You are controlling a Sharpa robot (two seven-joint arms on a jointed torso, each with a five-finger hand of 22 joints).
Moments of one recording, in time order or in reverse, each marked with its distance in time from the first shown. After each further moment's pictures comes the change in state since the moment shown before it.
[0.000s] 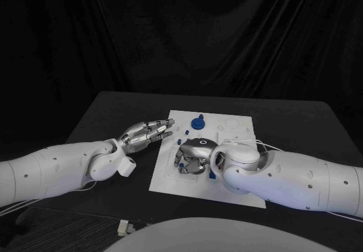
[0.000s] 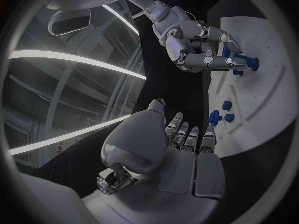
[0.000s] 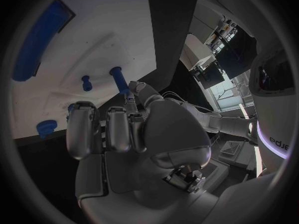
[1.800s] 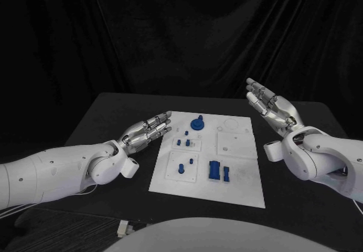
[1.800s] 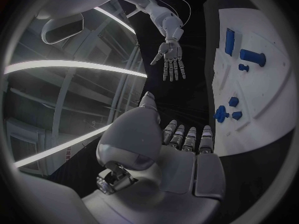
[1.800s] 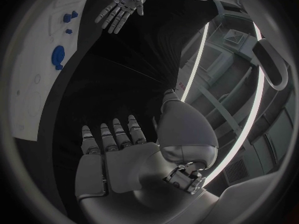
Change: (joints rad) left arm 0.000 -0.024 0.001 0.084 0.000 -0.155 0.025; left_hand -0.129 -0.076 -0.120 0.027 -0.244 -0.169 -0.156 -0.067 -0.019 -0.042 -0.143 -0.059 -0.009 -0.004 -0.097 -0.004 -0.004 0.016 -0.014 -0.097 -0.004 -0.010; right arm 0.087 -0.429 -0.002 0.070 1.262 -0.331 0.713; right_hand -0.285 -0.071 -0.306 0.455 -0.415 -0.713 -0.217 -0.153 -0.071 -1.370 0.039 -1.418 -1.176 -1.405 0.204 -1.360 -1.097 0.023 -1.442 0.277 -1.363 -1.247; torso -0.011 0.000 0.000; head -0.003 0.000
